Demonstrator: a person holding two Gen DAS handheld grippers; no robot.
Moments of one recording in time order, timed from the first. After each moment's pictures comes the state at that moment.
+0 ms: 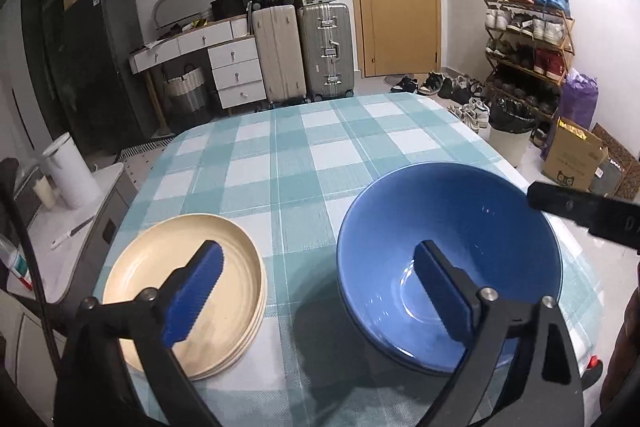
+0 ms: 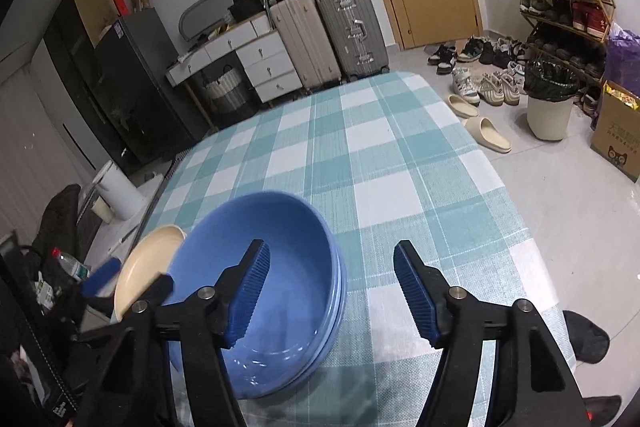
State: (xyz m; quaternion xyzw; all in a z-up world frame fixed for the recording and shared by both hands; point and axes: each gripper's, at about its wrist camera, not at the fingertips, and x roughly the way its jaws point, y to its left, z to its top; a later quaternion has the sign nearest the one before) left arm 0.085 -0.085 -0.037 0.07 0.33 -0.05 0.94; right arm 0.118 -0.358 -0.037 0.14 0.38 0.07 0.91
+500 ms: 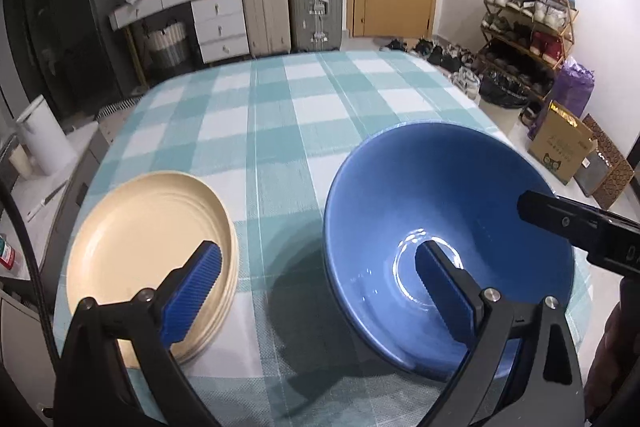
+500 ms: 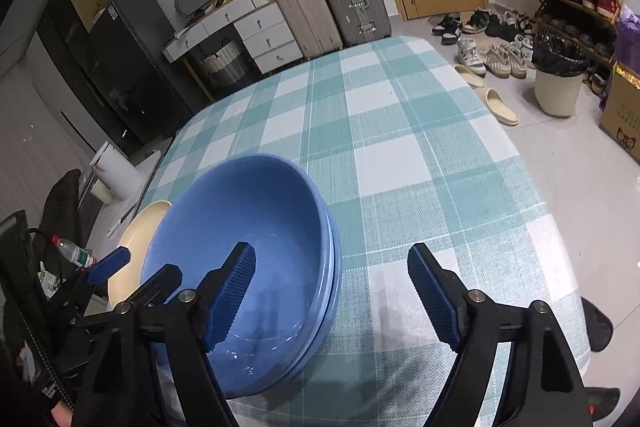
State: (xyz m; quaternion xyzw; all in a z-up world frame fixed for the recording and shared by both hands) left arm 0.110 -0.085 -0.063 0.03 0.42 -0.08 0.90; right arm 0.134 -0.357 -0.067 0.14 0.43 0.08 0.89
